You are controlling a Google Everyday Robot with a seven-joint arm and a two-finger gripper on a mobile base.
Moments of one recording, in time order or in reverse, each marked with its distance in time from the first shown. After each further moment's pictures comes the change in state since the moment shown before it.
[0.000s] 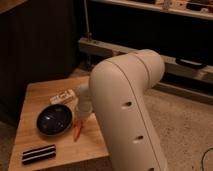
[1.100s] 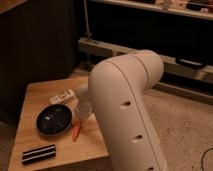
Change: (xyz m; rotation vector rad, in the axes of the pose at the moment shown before) arm 0.001 -0.007 0.002 -0.009 -0.002 0.003
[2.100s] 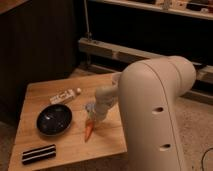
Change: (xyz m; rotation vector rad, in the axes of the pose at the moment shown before) arm -0.002 -0.076 -0.019 -0.055 -0.026 0.080
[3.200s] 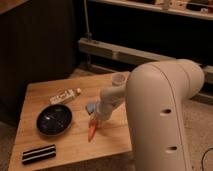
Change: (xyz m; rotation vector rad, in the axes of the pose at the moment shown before) arm -0.003 -0.015 -0.007 -0.006 -0.002 0.009
